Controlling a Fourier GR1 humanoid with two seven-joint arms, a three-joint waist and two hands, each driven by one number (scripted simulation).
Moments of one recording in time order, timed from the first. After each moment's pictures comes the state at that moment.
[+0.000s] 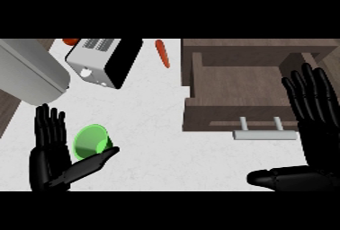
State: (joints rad) left arm 0.15 0.01 -0.07 -1.80 0.06 0.43 -0.18; right arm -0.07 -0.08 -0.01 -2.06 -0.11 0.08 0.10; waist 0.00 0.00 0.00
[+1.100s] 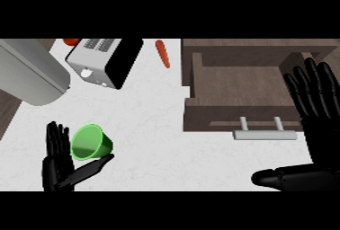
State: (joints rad) left arm 0.12 0.02 0.09 -1.37 0.20 0.28 -0.52; right arm -0.10 -0.09 -0.04 -2.07 -0.14 0.10 0.16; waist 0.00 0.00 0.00
